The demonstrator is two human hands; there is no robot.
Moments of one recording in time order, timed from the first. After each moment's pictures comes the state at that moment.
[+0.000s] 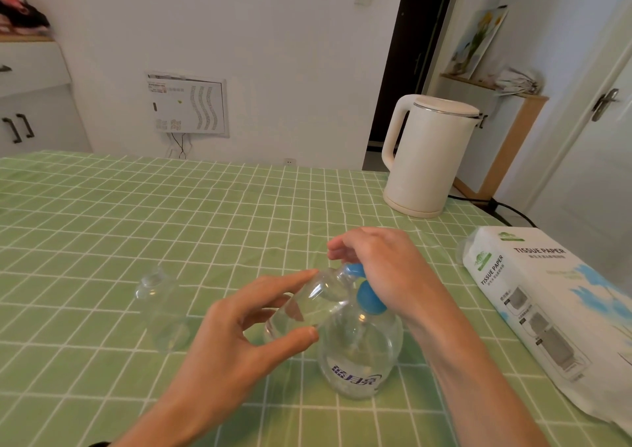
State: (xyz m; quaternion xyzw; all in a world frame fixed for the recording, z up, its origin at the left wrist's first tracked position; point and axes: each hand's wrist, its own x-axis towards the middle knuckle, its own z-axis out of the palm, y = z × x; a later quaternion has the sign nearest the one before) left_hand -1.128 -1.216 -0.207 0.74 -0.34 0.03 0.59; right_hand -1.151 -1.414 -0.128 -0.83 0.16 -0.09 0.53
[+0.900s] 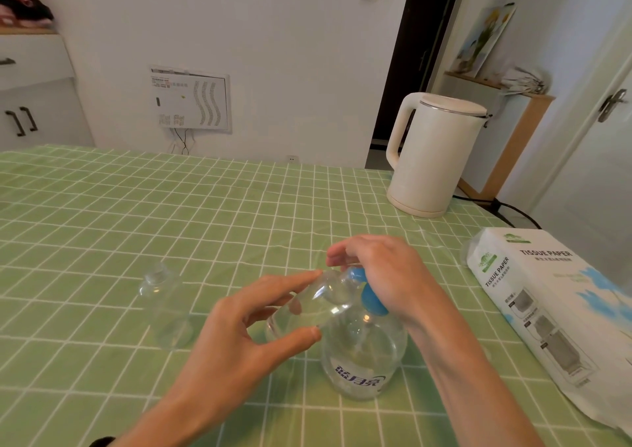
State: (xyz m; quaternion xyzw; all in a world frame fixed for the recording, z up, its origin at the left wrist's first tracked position) left_hand -1.125 -1.215 -0.209 0.75 -0.33 0.02 0.57; right_hand -1.149 -1.413 -0.133 -0.83 0.16 -0.06 0.53
